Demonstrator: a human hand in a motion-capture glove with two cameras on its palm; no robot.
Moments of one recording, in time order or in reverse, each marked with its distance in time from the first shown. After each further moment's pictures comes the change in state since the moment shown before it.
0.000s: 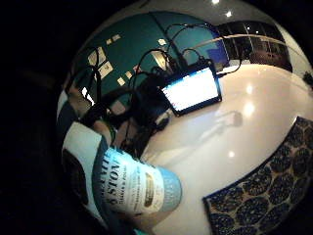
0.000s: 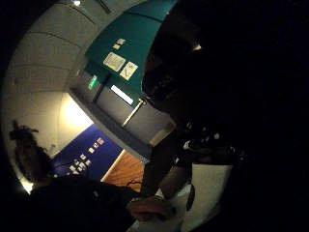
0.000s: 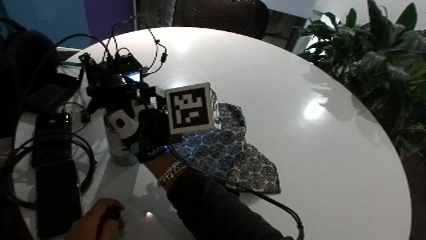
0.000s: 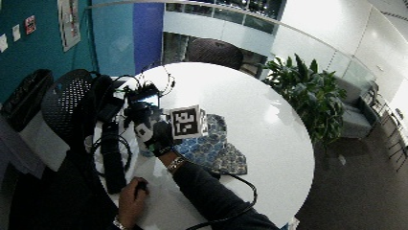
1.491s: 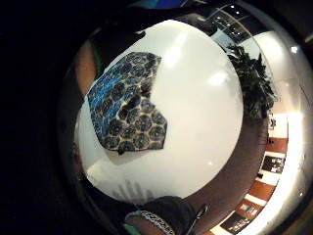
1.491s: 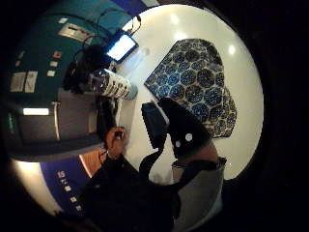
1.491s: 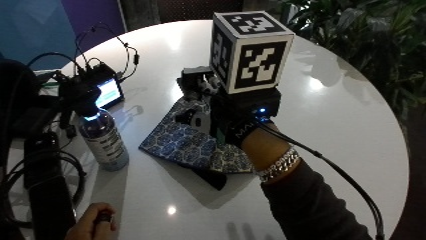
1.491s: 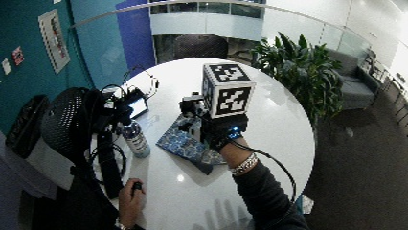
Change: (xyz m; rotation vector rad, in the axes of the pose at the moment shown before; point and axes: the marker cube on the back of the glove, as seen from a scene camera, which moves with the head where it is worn) arm -0.031 0.007 -0.182 -0.683 1.080 0.338
